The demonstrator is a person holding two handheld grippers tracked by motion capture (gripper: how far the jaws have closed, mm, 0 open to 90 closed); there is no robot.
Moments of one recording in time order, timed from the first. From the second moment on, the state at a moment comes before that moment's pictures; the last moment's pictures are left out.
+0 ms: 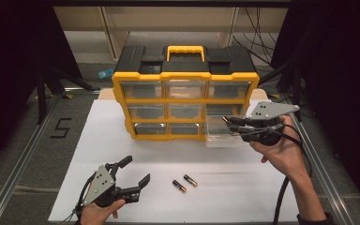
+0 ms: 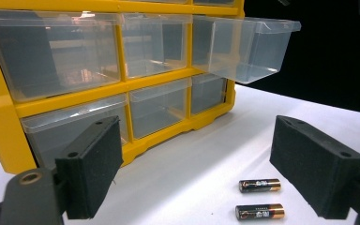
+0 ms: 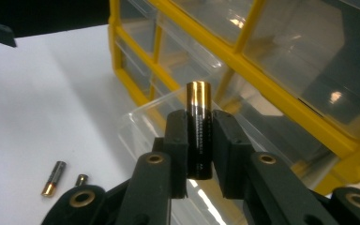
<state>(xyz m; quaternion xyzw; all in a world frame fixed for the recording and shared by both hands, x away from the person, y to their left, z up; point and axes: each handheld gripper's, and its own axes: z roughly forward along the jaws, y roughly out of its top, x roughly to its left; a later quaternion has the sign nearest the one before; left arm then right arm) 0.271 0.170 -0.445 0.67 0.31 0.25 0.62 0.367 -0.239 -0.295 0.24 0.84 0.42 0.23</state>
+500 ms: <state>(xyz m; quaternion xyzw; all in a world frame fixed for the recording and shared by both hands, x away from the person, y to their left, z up) 0.271 0.170 -0.445 0.67 0.31 0.25 0.62 0.383 -0.247 -0.305 0.27 0.84 0.40 0.24</state>
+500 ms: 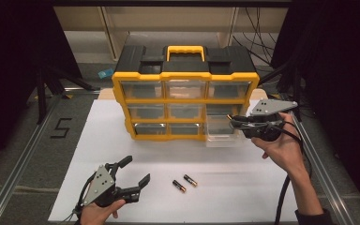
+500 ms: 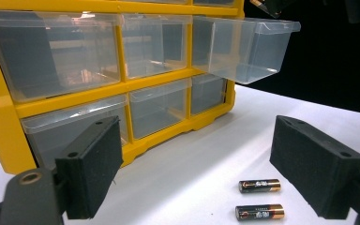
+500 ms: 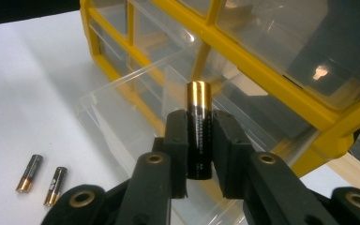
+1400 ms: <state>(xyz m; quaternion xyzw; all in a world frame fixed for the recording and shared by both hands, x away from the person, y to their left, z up) 0.271 0.171 -0.445 0.67 0.31 0.25 0.63 0.366 -0.226 -0.294 0.26 0.83 0.45 0.23</state>
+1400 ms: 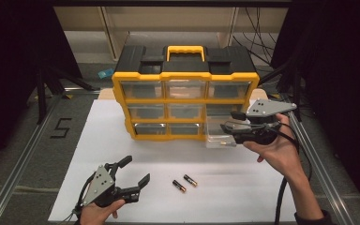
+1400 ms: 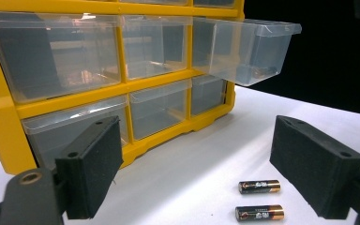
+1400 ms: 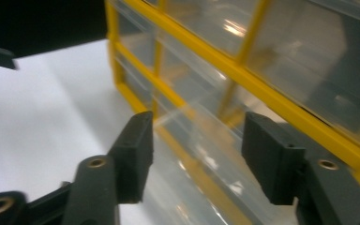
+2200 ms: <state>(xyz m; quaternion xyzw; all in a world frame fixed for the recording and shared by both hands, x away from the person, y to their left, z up) 0.271 0.172 -0.444 0.67 0.31 0.25 0.63 0.322 -0.151 -0.347 0.20 0.88 0.40 0.16</state>
